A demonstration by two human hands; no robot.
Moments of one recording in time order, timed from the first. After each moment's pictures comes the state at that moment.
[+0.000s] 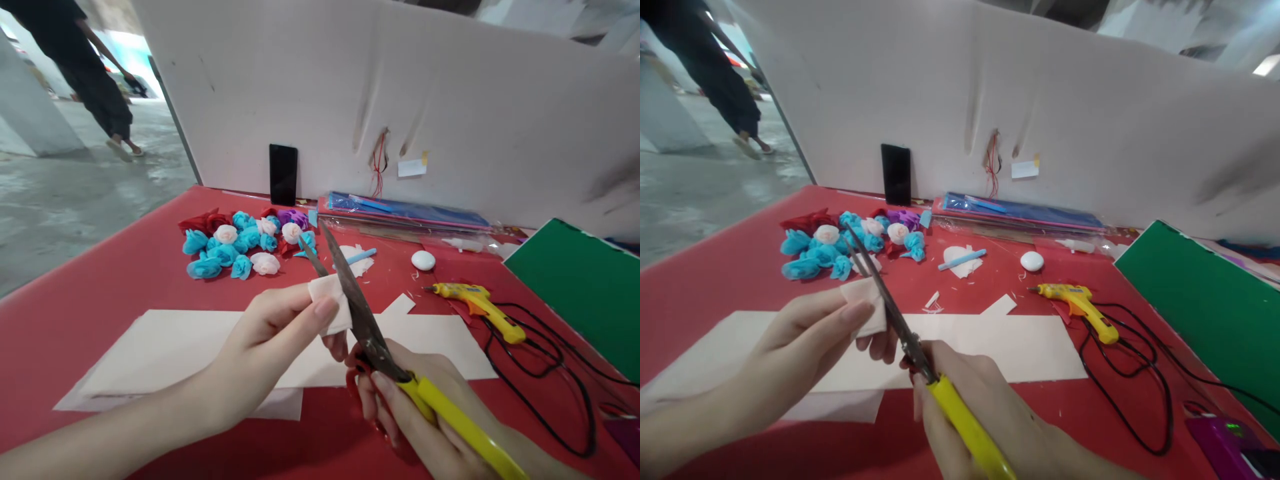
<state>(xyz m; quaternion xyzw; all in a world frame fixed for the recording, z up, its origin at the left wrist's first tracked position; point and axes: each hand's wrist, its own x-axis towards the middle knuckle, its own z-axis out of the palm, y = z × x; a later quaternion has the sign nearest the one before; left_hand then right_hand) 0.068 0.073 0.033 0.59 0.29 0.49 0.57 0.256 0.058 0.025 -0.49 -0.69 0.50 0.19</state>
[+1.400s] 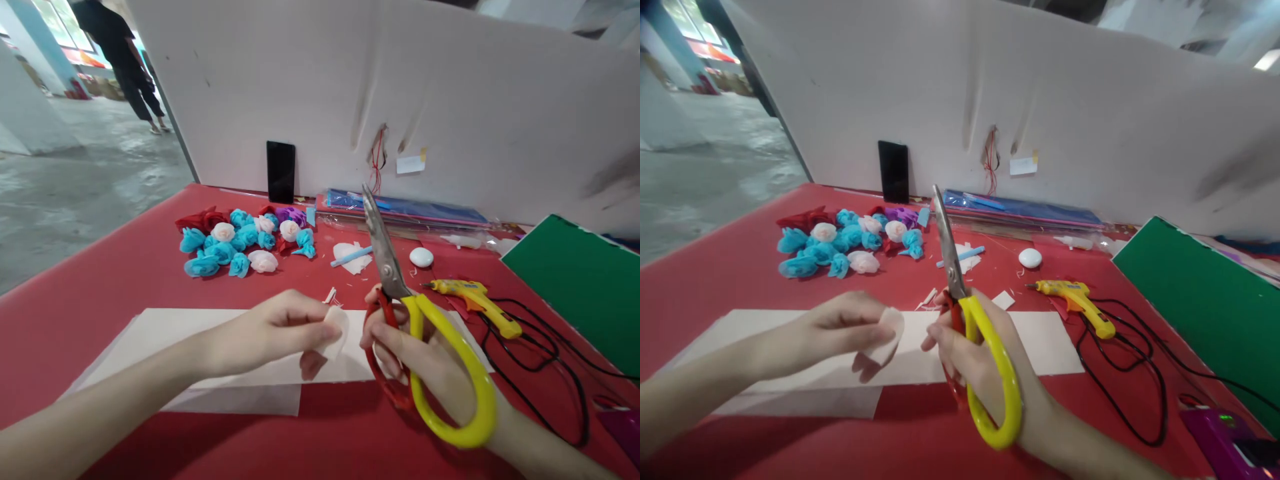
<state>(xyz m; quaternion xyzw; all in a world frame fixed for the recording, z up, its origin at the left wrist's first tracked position) 0.053 0.095 0.035 0.68 0.33 0.21 0.62 0.253 0.078 0.031 -0.44 -0.59 0.57 0.36</state>
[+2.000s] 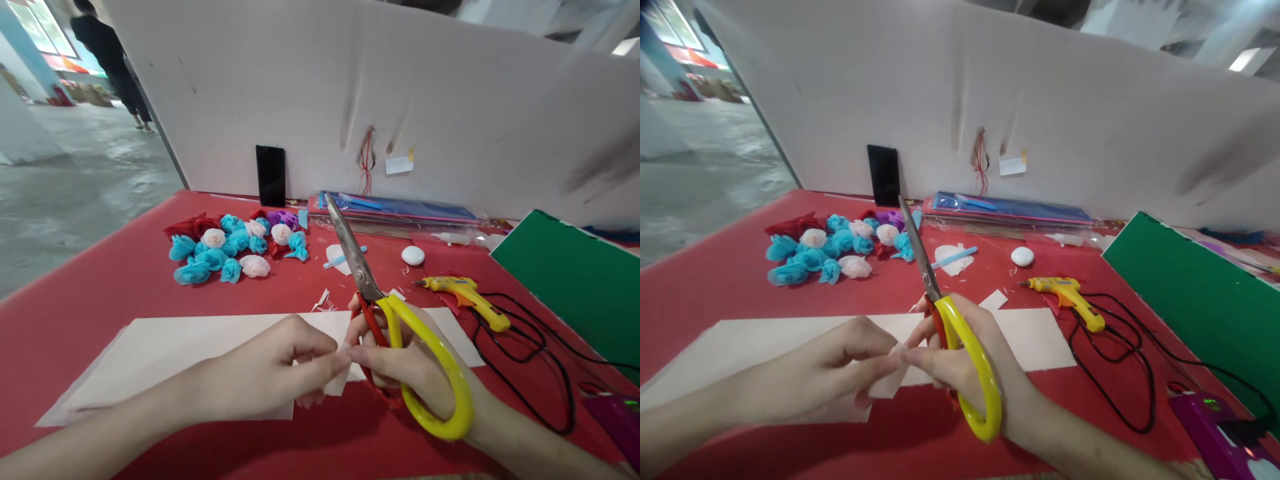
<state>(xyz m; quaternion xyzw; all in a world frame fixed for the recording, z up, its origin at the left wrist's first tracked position) 0.069 0.080 0.035 0.68 0.38 0.16 0.61 0.251 0.079 0.033 -0.41 -0.54 0.66 0.33</state>
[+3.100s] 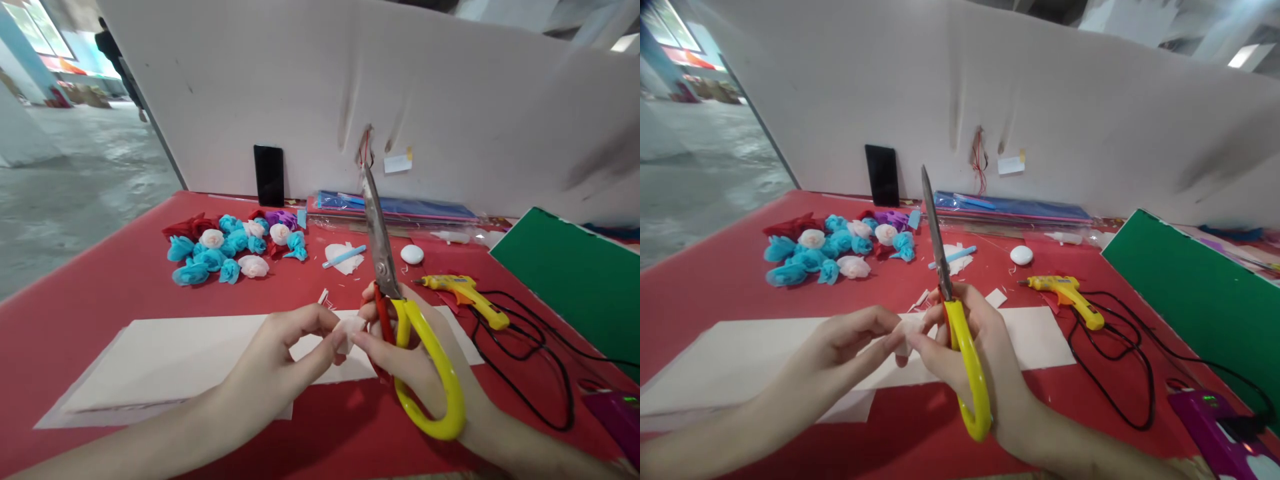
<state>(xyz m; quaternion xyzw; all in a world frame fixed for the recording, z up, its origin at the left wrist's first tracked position) 0.084 0.070 0.023 0.68 0.43 0.38 0.45 0.247 0.073 0.035 -0.47 -0.54 0.56 0.42</state>
